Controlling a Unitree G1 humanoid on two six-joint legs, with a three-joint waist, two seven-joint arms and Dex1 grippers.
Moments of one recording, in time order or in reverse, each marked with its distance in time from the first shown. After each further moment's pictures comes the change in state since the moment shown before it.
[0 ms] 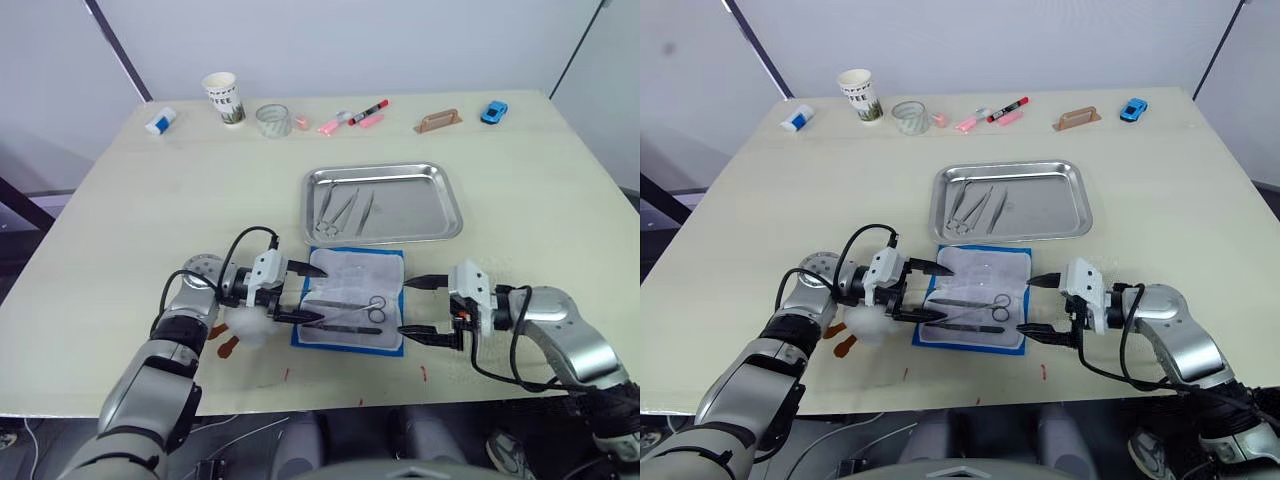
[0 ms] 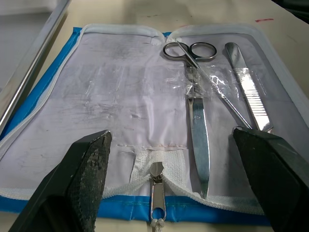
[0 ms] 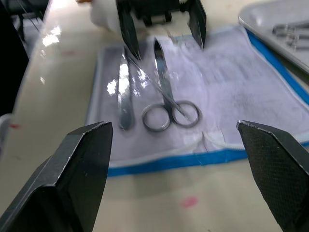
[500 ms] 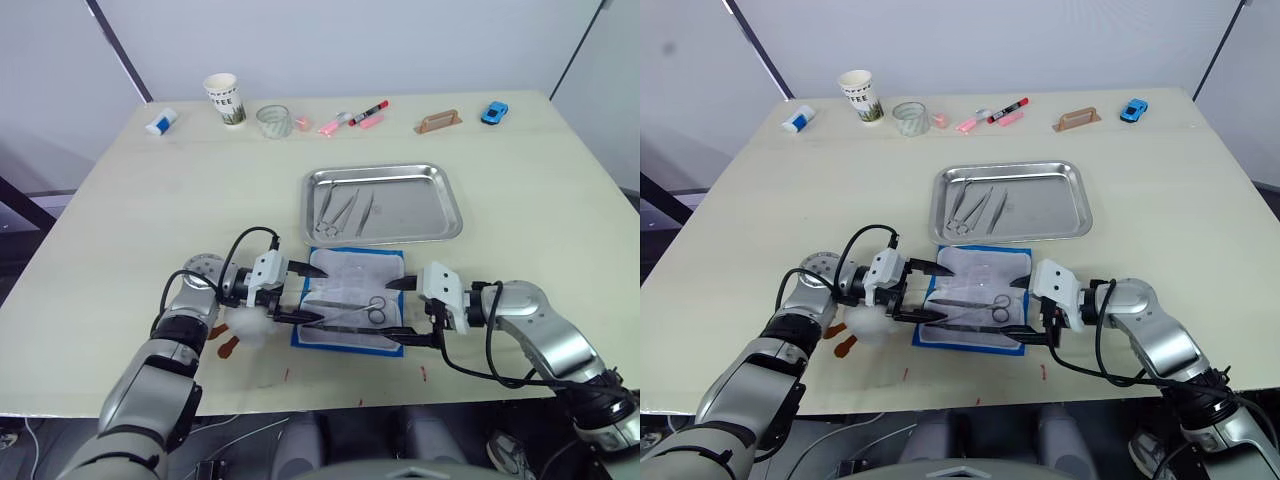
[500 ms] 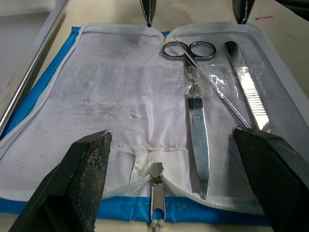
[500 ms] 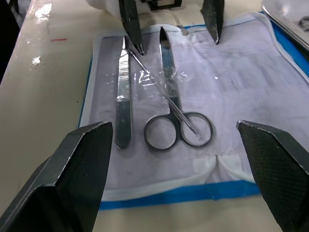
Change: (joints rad) left arm -0.004 0.001 -0.010 0.004 0.000 -0.011 0.000; right arm -0.071 0.036 0.110 -0.081 -0.095 0.156 -0.076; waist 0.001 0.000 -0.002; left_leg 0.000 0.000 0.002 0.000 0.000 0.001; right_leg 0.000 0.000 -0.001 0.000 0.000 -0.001
